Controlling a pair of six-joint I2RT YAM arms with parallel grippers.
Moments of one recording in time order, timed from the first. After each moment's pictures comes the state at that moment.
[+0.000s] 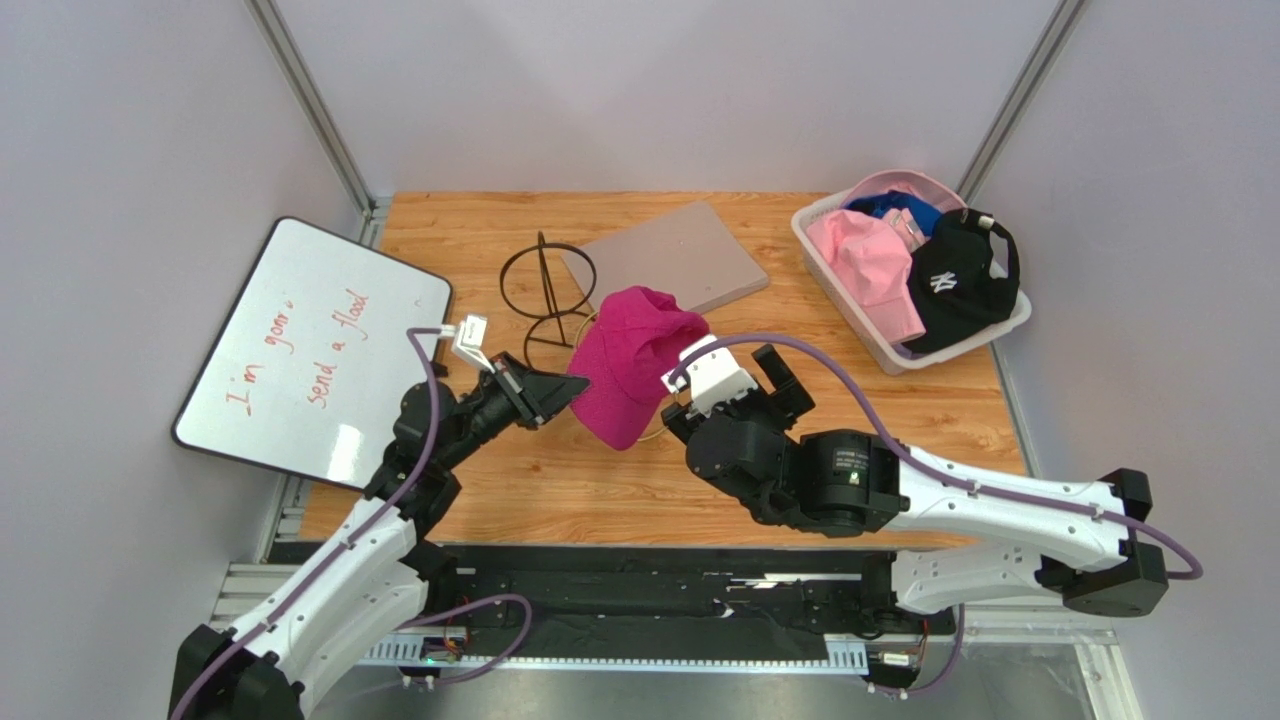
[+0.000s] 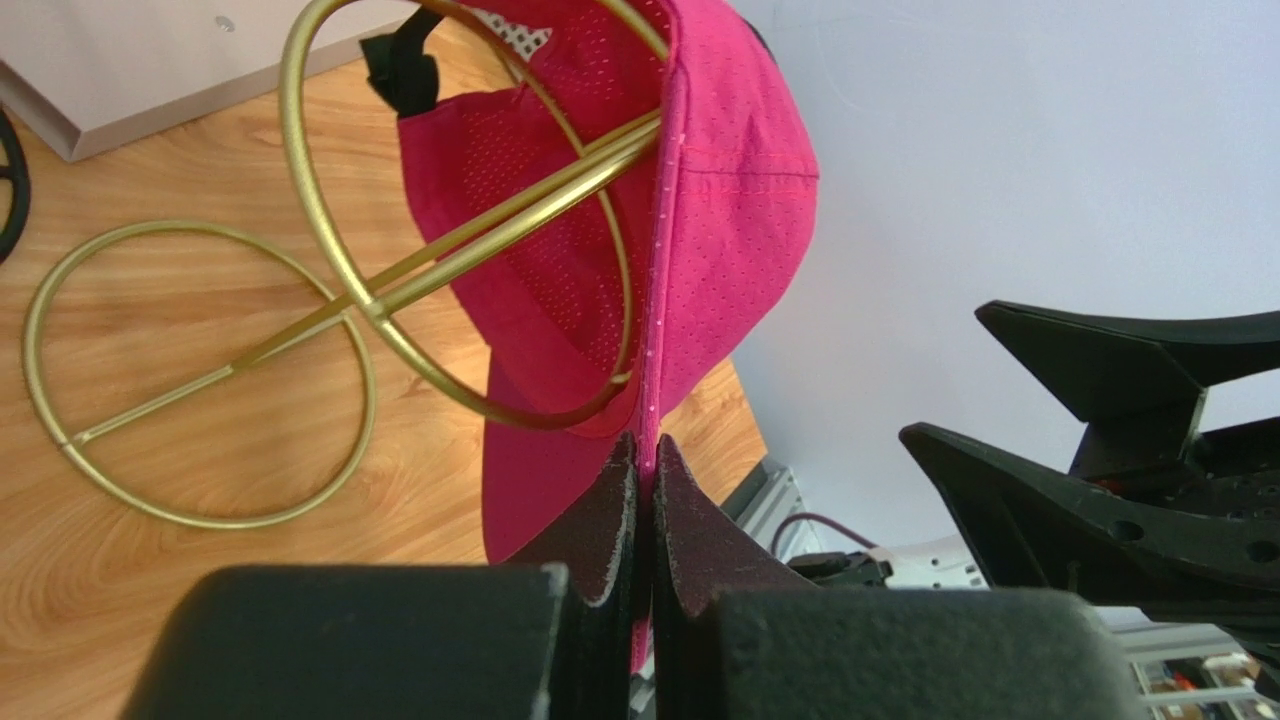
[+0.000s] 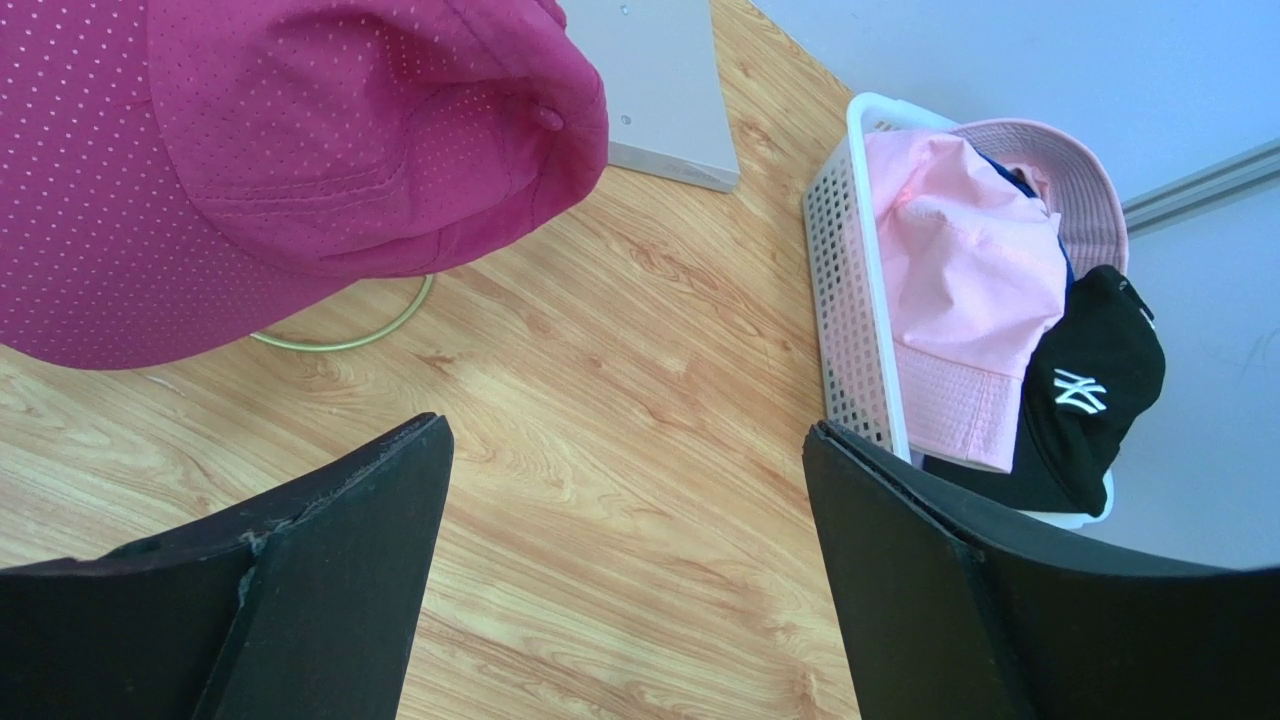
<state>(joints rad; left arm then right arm) -0.43 0.72 0.36 0.34 0.36 -0.96 1.38 1.12 1.18 -0.78 1.06 0.15</state>
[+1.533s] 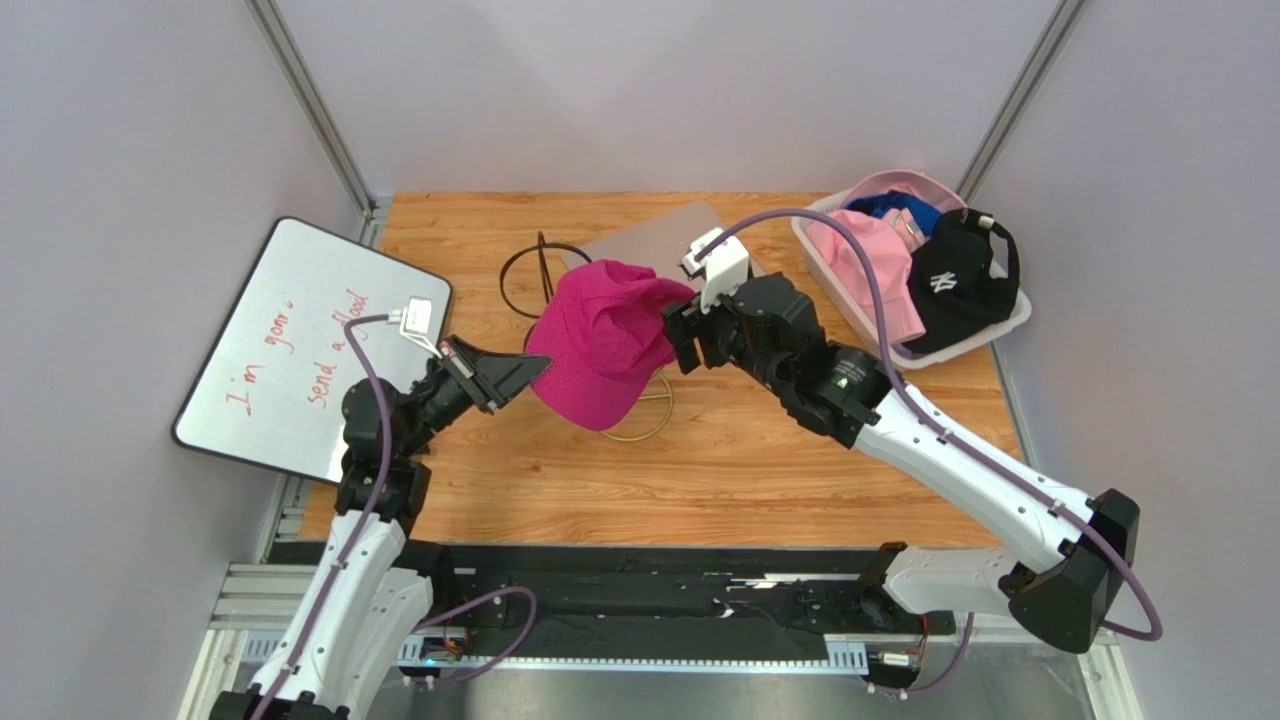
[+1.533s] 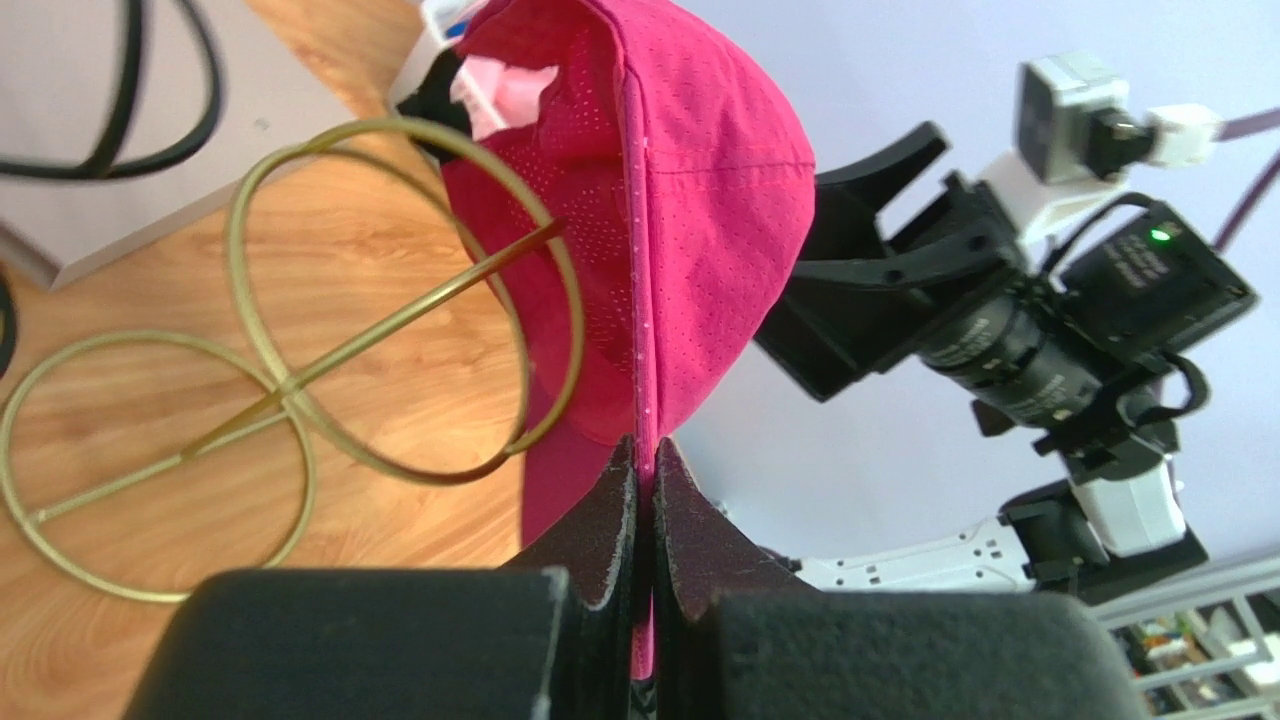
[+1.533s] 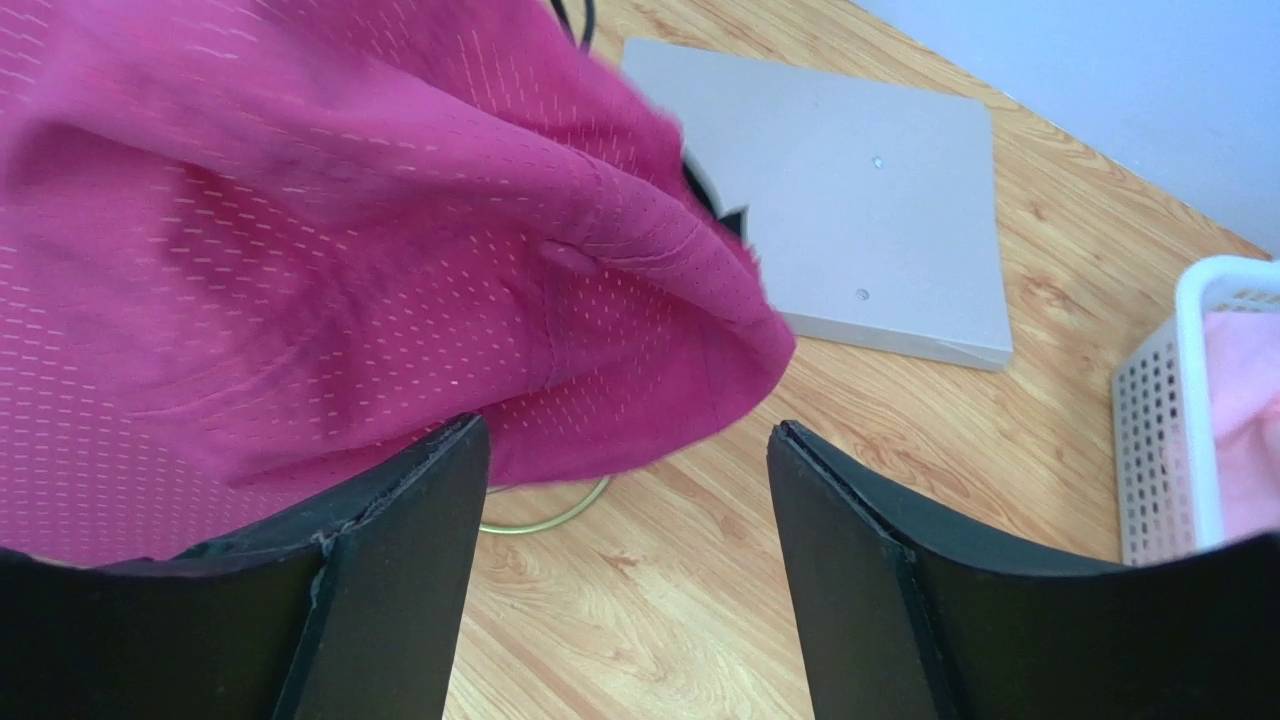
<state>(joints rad) -0.13 0.63 0.43 0.35 0.67 -1.07 0.84 1.21 1.18 -0.32 0.24 0.00</state>
